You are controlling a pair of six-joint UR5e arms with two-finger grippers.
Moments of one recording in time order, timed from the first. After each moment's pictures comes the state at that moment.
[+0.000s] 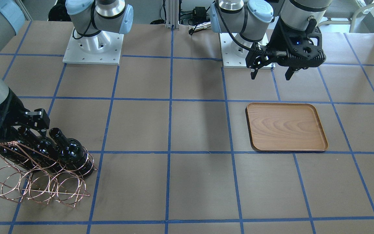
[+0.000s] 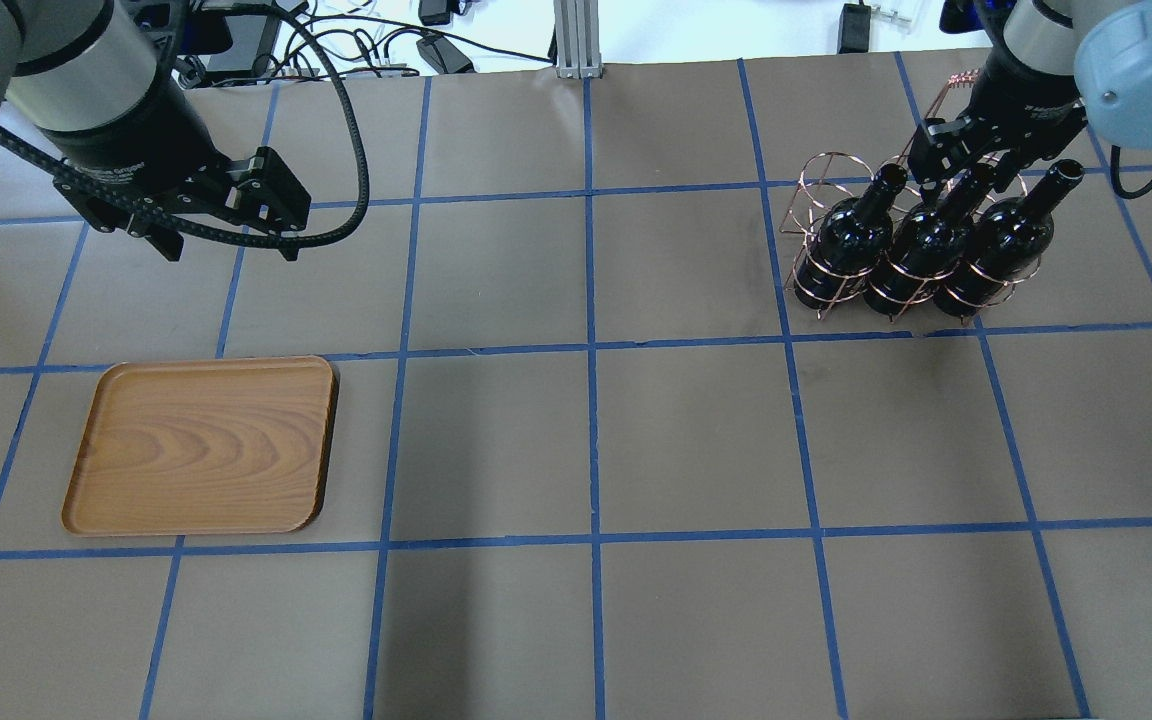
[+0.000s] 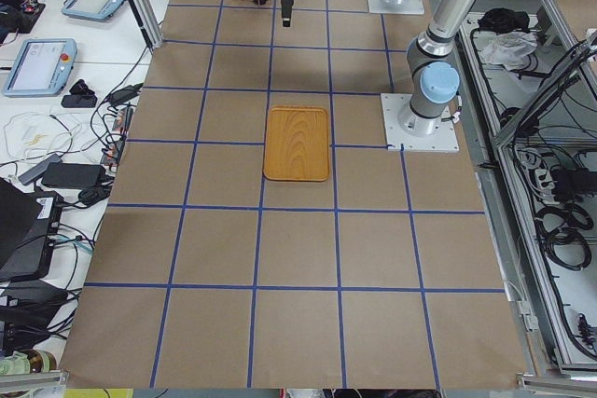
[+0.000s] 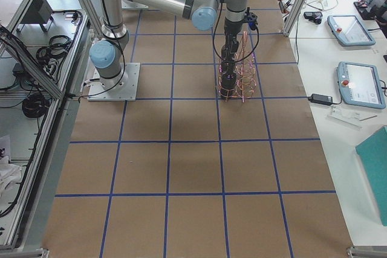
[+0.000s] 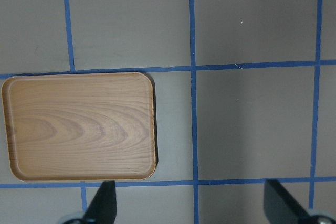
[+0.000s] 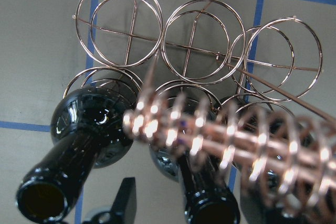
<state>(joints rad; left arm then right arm) -1.54 -1.52 -1.58 -1.59 1.60 0.05 1.37 -1.36 1.57 -1.81 -1.62 -0.33</state>
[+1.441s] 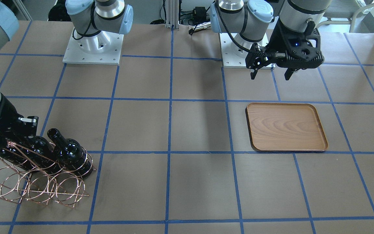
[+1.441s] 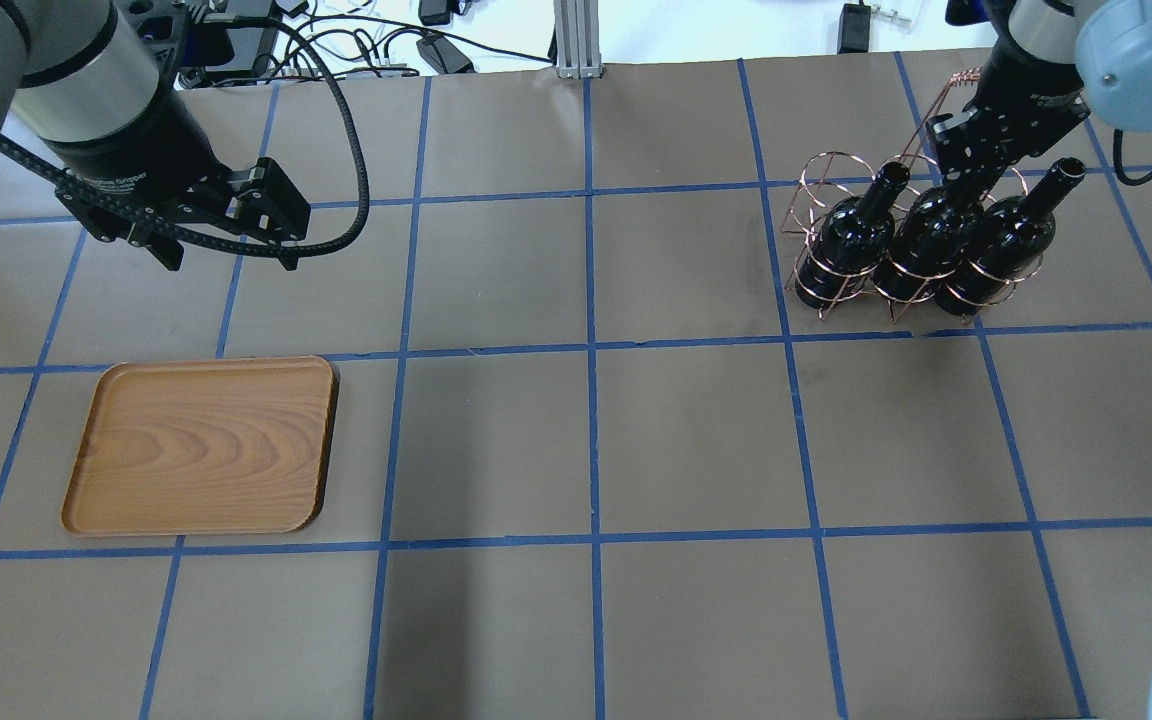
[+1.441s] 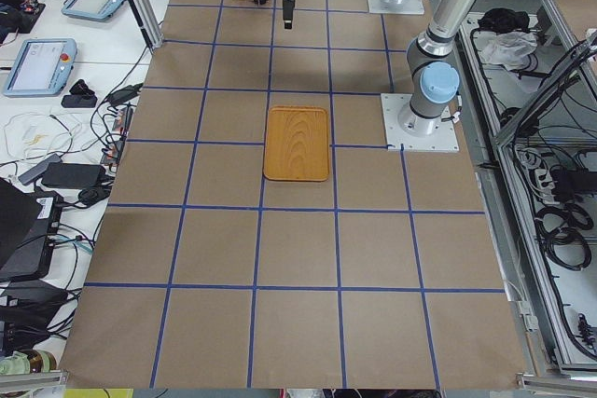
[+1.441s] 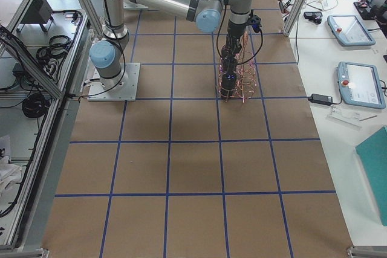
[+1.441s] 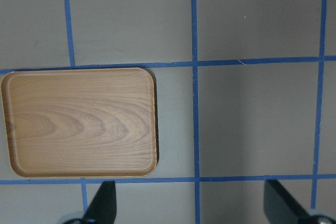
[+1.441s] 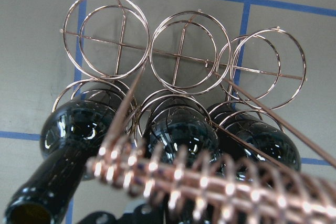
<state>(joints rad) -1.54 -1.51 -1.59 -1.59 1.61 0.05 1.36 -1.32 1.48 -1.76 -1.63 -0.34</state>
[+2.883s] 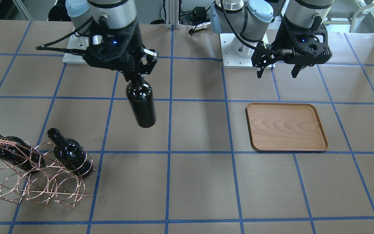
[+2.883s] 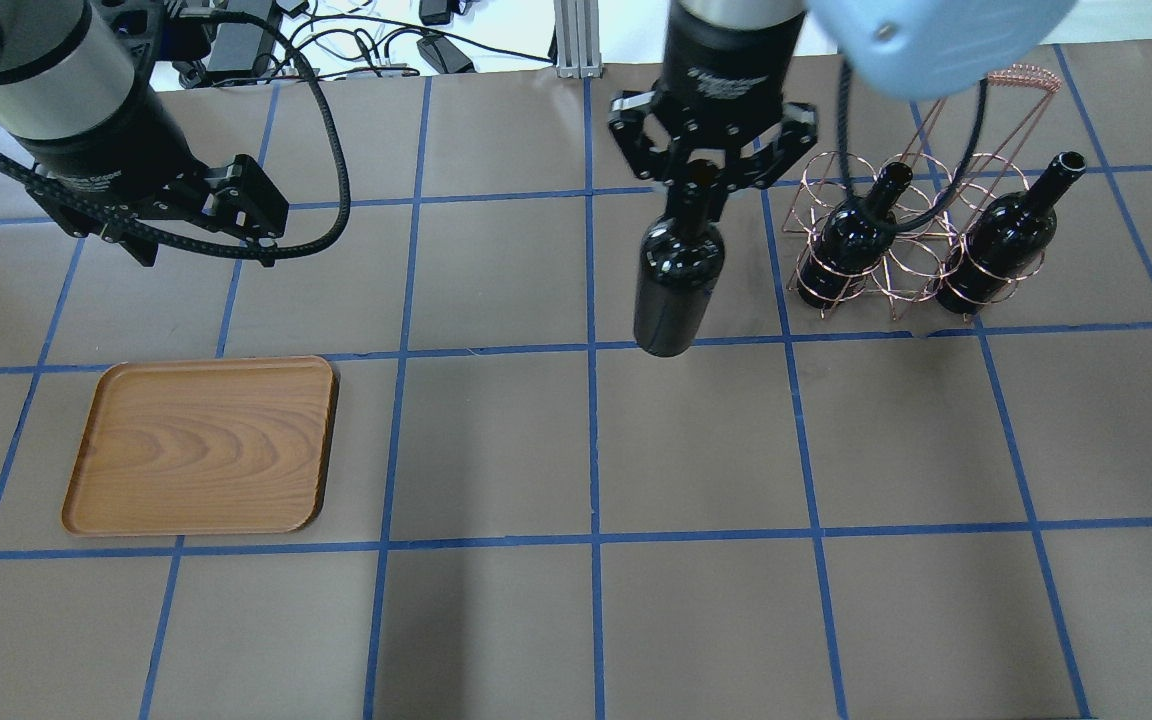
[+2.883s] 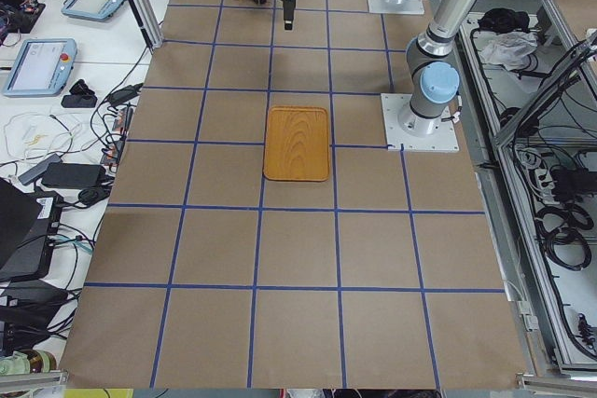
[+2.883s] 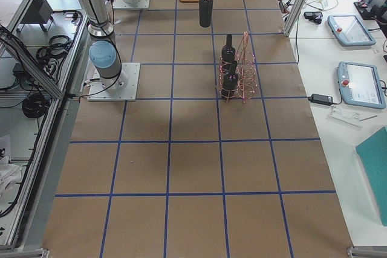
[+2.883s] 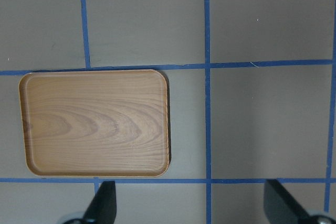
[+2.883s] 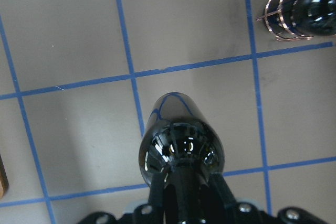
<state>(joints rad) -1.52 -1.50 -1.60 -1.59 1.64 0.06 1.90 -1.39 1.32 -1.51 -1.54 0.50</state>
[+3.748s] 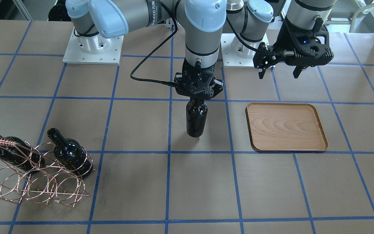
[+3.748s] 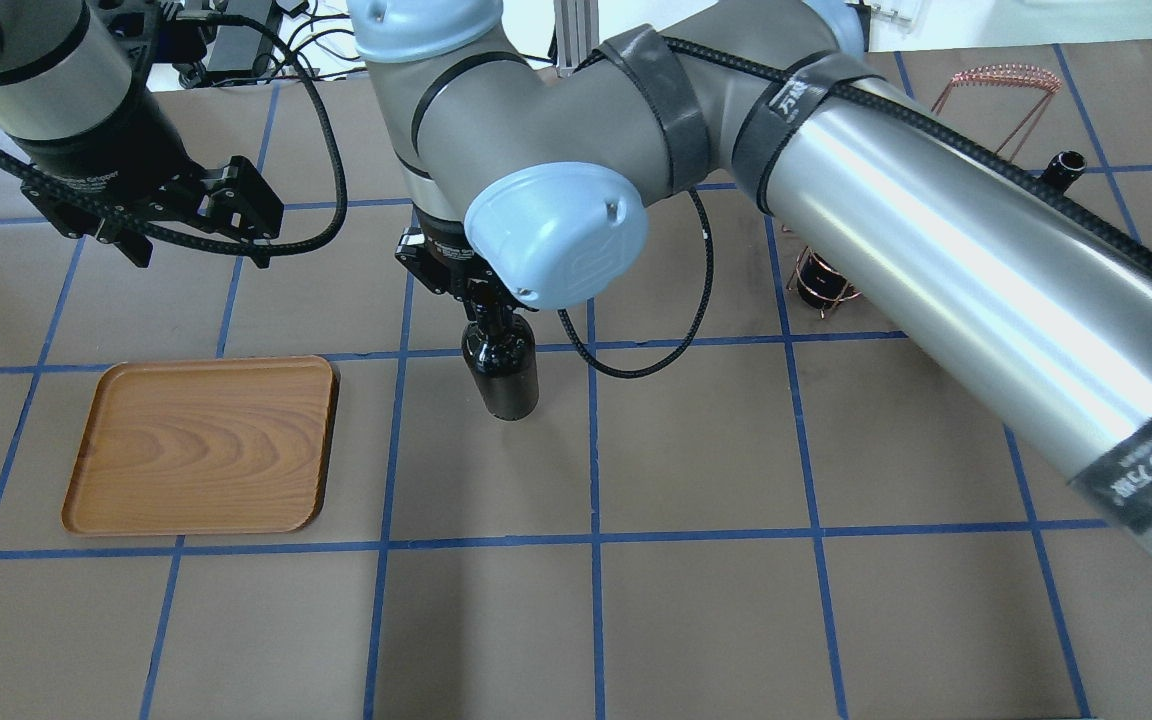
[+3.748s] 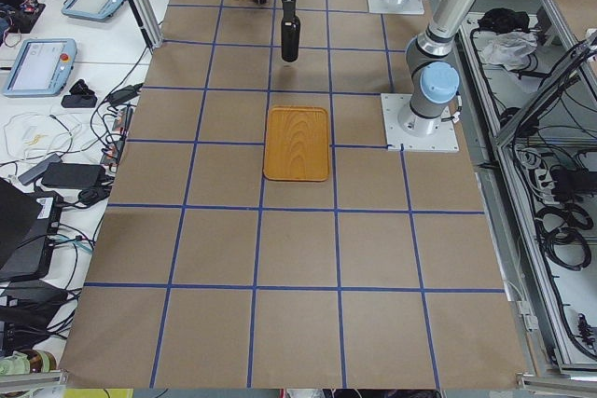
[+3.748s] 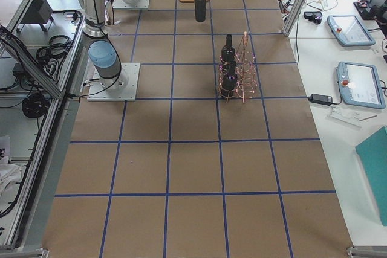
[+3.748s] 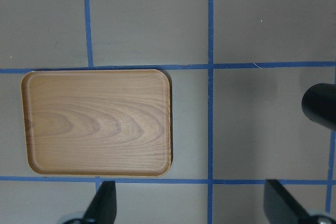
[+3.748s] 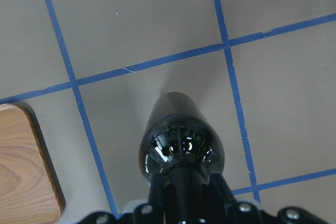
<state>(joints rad) -1.52 -1.50 -1.60 -1.59 1.65 0.06 2.12 -1.20 1.36 -1.73 -1.52 0.78</state>
